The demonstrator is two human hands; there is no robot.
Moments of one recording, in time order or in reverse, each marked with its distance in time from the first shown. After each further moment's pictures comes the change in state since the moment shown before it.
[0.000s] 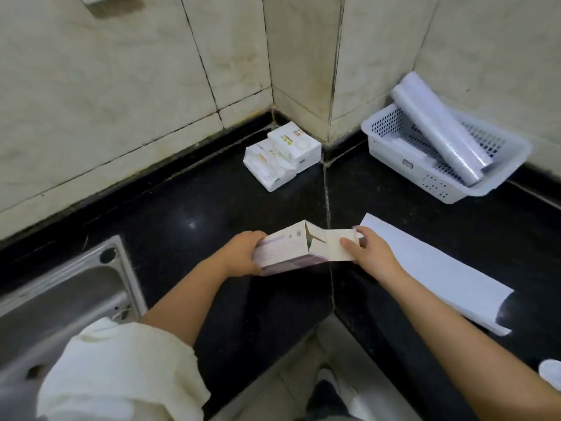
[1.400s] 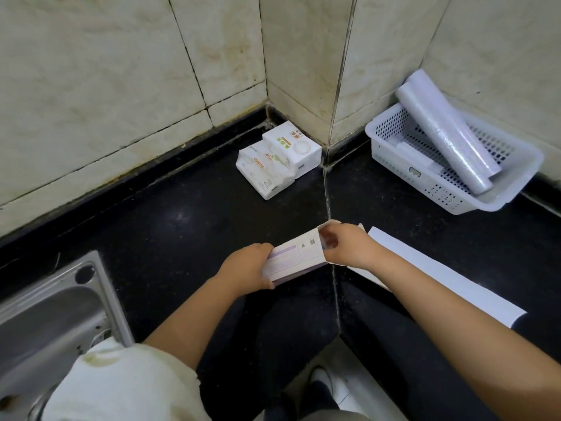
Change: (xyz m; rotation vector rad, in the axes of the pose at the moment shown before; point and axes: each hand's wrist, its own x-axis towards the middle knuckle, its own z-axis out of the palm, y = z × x) left_hand 0.050 -0.003 -0.003 0.135 -0.053 -0.009; right_hand 0.063 -0.056 0.014 -0.544 -0.169 -0.291
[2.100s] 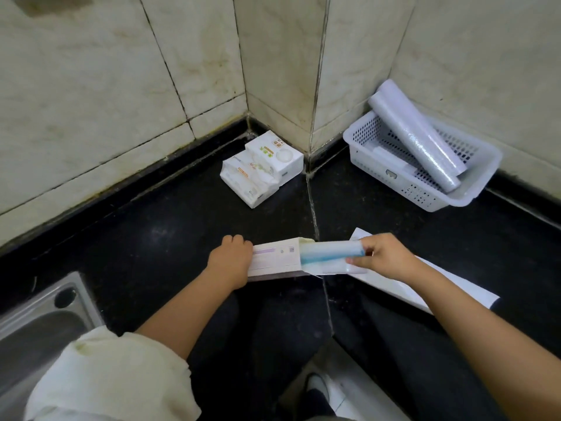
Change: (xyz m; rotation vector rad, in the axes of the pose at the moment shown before) left_hand 0.005 -0.002 -0.009 0.416 -0.015 -0.070; right_hand -0.046 0.053 -0.012 0.177 0.136 0.094
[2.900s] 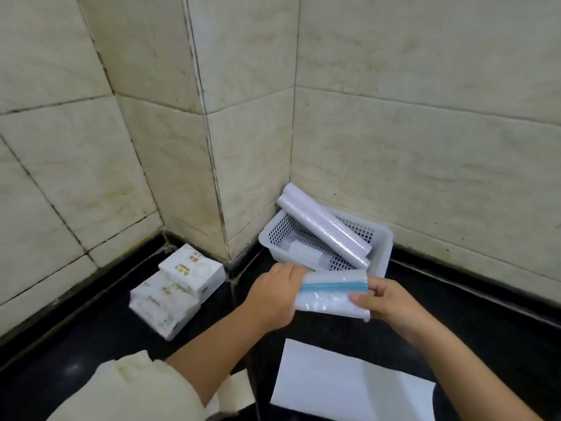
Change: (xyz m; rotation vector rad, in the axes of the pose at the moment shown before) left_hand 0.062 0.139 -0.141 0.012 0.656 0.686; right_hand -0.028 0.029 -0.125 0.746 0.250 0.034
